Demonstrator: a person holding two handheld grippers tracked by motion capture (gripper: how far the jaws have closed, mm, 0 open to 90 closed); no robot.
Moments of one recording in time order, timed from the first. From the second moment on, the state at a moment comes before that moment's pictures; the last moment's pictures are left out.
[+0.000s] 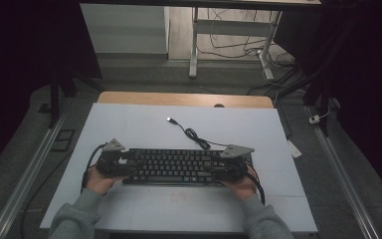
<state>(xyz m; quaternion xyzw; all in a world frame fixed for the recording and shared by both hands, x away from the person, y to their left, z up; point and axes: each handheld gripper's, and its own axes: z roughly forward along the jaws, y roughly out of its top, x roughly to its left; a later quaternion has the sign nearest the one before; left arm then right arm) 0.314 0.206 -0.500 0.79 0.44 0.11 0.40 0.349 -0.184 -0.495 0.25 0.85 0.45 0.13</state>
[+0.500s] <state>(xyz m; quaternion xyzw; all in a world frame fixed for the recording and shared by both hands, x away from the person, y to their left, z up) 0.315 0.200 -0.503 0.80 0.44 0.11 0.39 0.360 -0.150 -0.492 0.24 0.85 0.45 0.11</state>
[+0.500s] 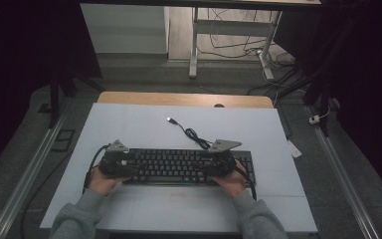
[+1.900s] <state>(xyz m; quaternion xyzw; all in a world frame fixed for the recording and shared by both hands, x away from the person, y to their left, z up) 0.316 0.194 -0.507 0.81 0.44 0.10 0.38 0.384 -0.105 -0.514 0.25 0.88 0.41 0.07</state>
